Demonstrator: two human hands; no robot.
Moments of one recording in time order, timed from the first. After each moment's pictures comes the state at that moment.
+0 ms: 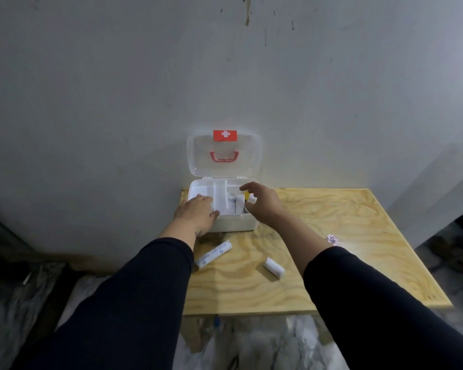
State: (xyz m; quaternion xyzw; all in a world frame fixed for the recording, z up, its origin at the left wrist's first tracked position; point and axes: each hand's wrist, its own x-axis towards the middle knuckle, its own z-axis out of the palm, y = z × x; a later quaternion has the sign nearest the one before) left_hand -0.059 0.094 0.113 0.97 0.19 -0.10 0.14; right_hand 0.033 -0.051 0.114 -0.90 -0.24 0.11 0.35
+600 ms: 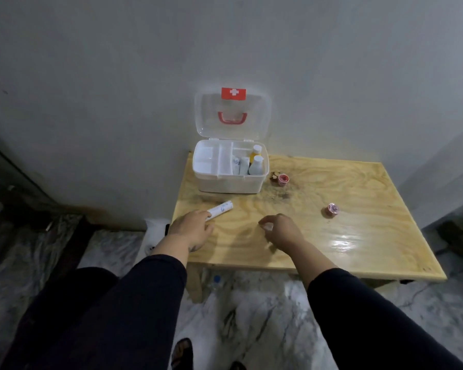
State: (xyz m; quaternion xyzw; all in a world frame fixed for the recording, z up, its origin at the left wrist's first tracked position) left_hand -0.142 0.052 0.039 0.94 0.24 -0.14 0.20; right_hand -0.015 -0.134 0.008 -0.94 -0.22 0.21 0.18
